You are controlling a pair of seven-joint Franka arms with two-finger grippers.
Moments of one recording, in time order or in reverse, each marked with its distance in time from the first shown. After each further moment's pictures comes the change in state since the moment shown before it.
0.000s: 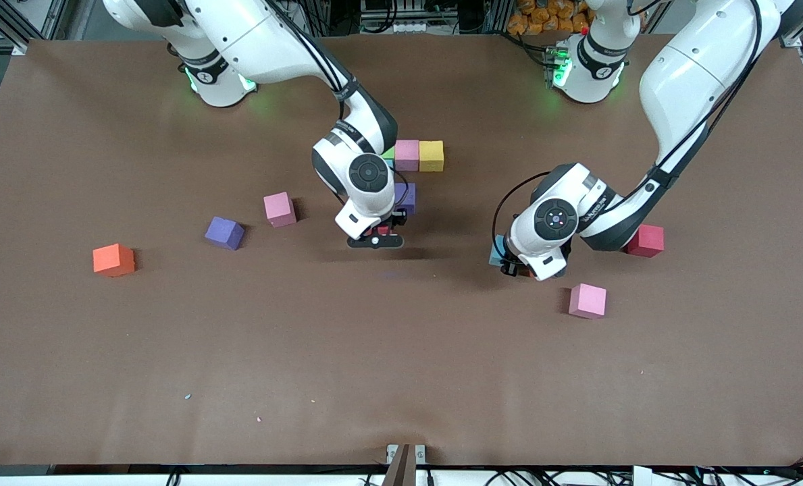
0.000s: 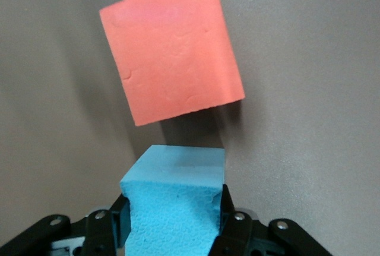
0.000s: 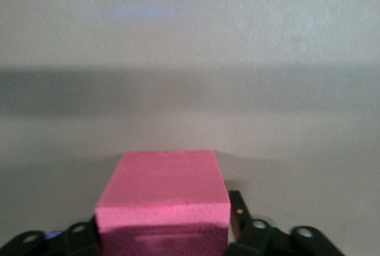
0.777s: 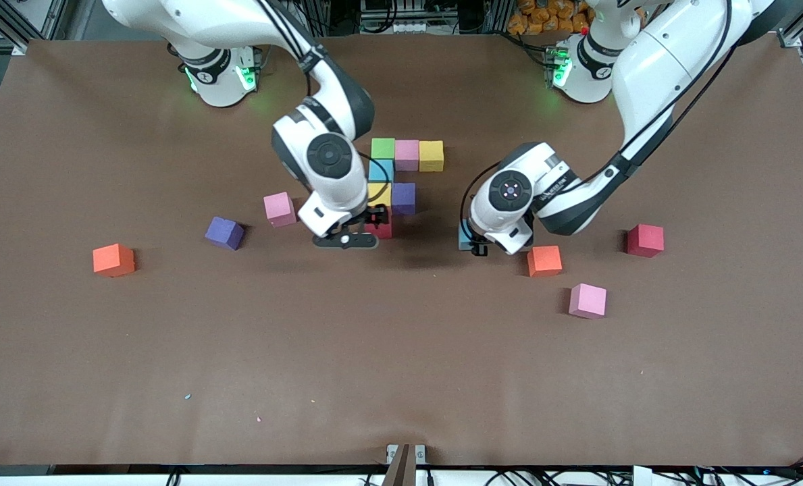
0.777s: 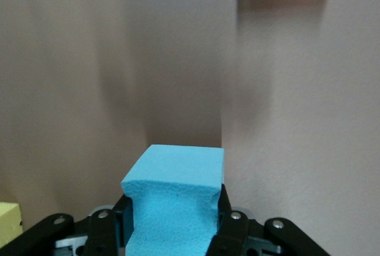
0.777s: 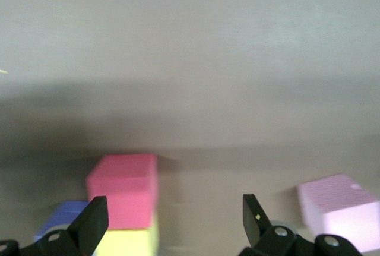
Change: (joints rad) left arm -0.099 -0.002 -0.078 -0.008 0.000 -0.002 -0.404; right arm -0.123 -0.213 -0.016 -0.006 0.000 -0.206 -0.136
